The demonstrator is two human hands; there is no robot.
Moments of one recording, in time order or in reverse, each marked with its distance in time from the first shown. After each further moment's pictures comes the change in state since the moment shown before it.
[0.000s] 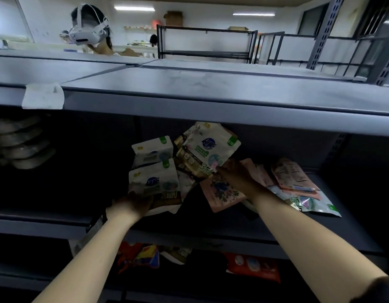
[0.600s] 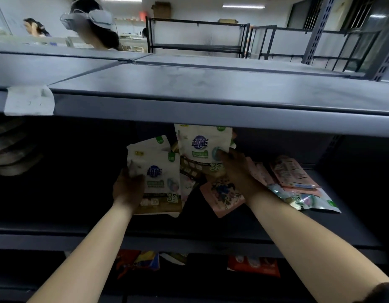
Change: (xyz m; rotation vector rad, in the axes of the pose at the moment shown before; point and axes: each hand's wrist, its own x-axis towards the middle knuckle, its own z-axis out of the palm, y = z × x) left_hand 0.020 0.031 -0.027 -0.629 0.366 0.035; right_hand 0.002 -0.034 0.009 0.396 0.262 0.149
